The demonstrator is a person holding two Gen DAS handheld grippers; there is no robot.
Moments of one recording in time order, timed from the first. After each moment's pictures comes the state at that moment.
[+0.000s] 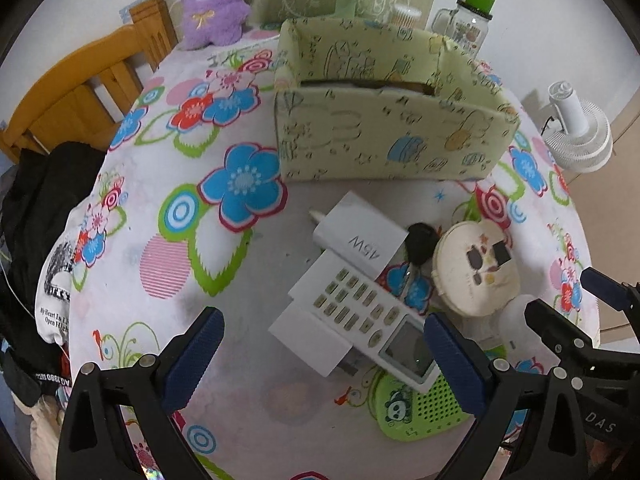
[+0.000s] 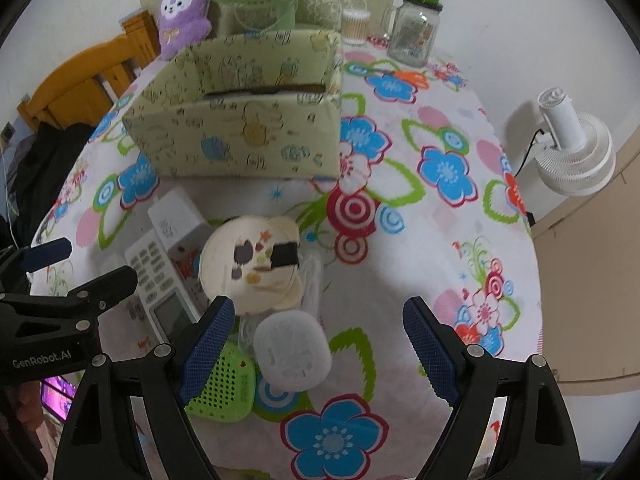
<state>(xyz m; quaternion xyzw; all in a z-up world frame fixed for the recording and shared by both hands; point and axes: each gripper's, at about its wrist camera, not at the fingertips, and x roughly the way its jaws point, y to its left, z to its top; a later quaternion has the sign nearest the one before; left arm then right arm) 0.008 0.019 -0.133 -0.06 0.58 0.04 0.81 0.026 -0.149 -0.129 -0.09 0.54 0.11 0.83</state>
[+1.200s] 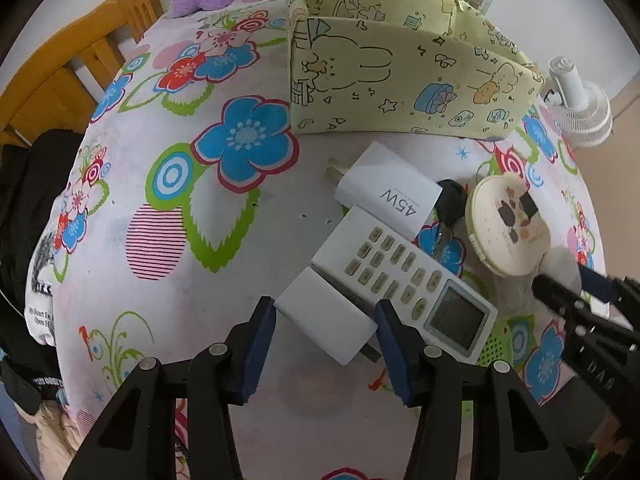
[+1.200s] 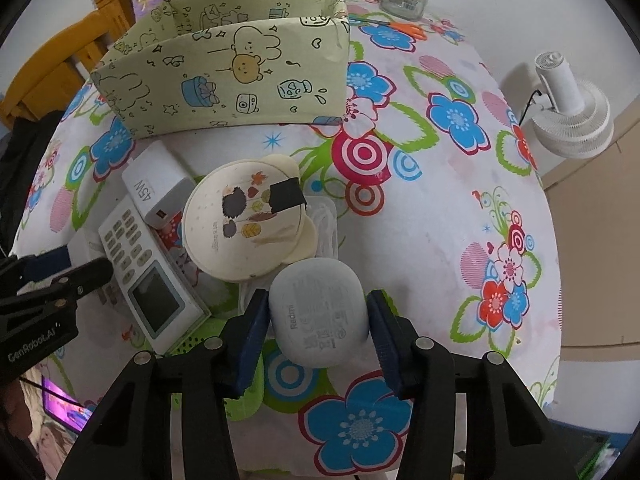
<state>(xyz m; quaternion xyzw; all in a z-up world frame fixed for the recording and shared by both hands) 0.006 0.041 -0.165 -0.05 0.61 0.00 0.79 0.025 -0.136 -0.161 -0.08 0.59 0.07 0.80</state>
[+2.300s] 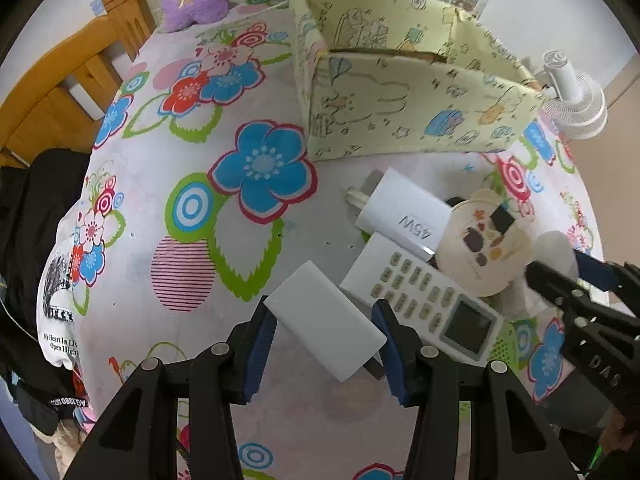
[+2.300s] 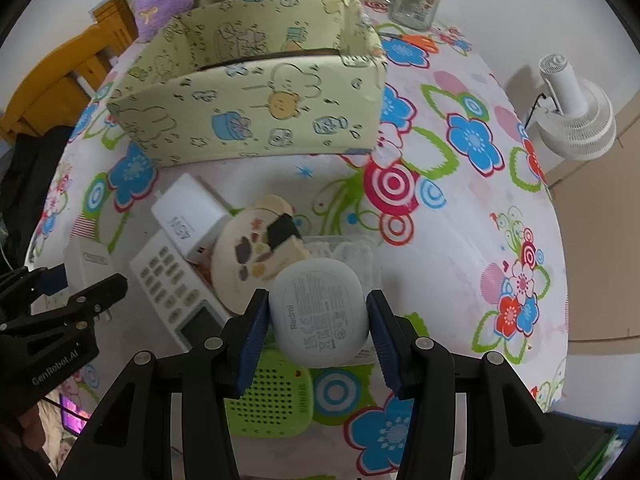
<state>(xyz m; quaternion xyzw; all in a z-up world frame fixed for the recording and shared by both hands) 0.025 0.054 -0.136 -0.04 0.61 -0.02 0.79 0.036 -0.104 -0.142 -0.06 0.59 0.07 0.80</state>
